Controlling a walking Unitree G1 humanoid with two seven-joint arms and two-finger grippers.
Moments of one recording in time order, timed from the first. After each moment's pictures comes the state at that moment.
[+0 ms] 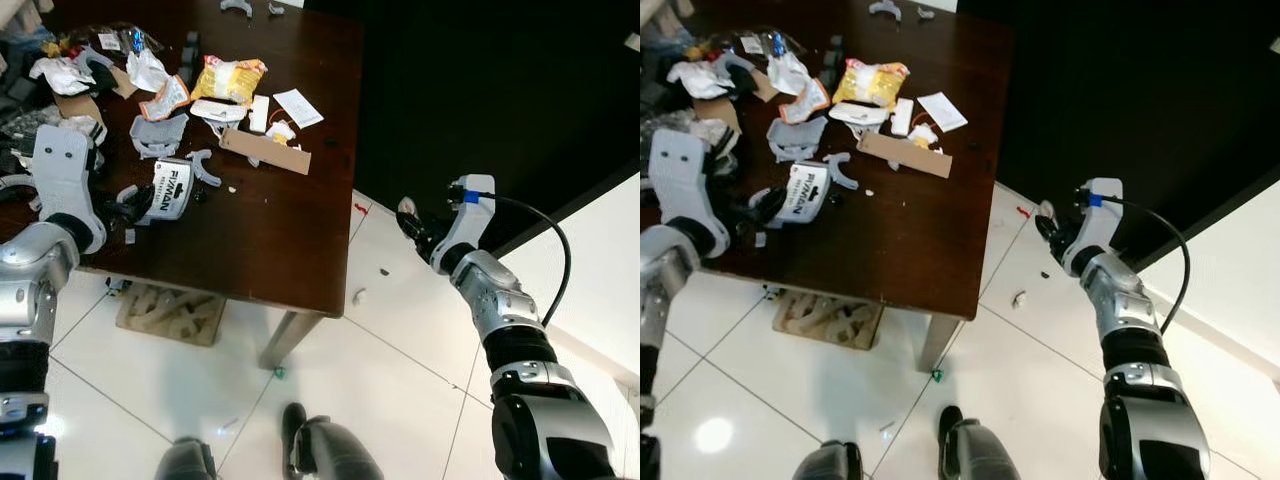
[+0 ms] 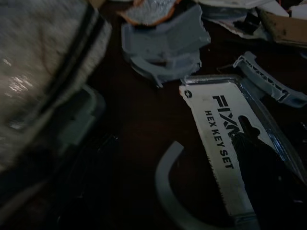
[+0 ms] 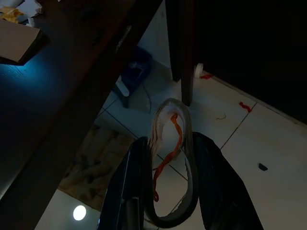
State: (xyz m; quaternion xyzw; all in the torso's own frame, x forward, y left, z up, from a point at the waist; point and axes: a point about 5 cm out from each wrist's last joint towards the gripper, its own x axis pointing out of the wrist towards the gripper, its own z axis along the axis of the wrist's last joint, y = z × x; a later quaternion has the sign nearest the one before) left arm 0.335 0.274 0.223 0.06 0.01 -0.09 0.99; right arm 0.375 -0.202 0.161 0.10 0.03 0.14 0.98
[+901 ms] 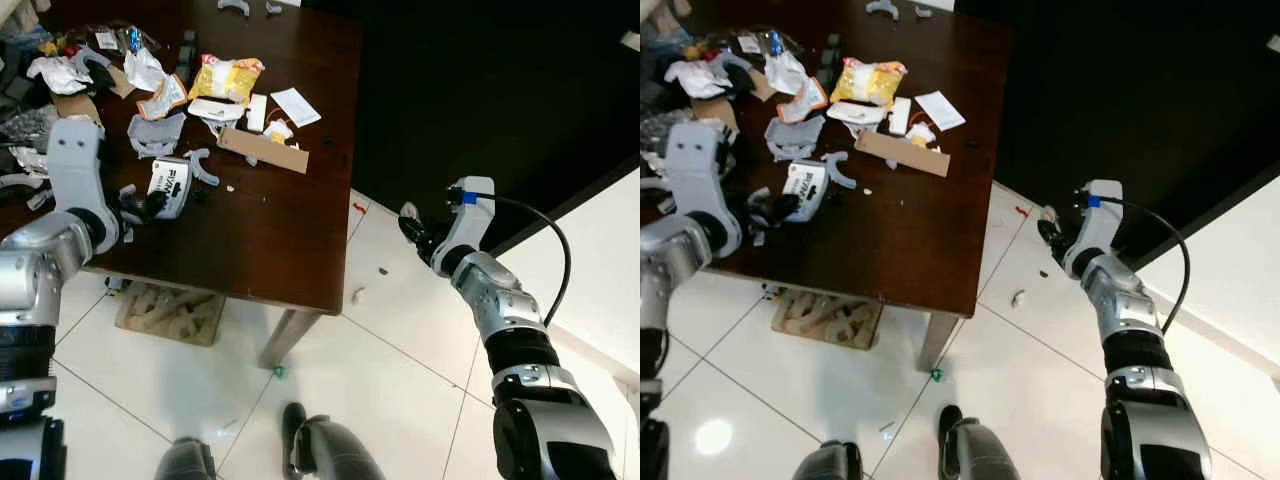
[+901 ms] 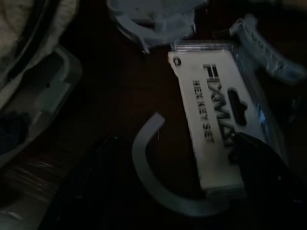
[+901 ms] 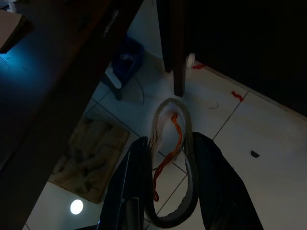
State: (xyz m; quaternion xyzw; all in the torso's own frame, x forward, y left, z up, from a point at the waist) left arm 0.331 0.262 0.226 0.06 0.12 -0.06 0.99; right arm 0.374 -0.202 0.157 0.09 0.05 0.13 0.99
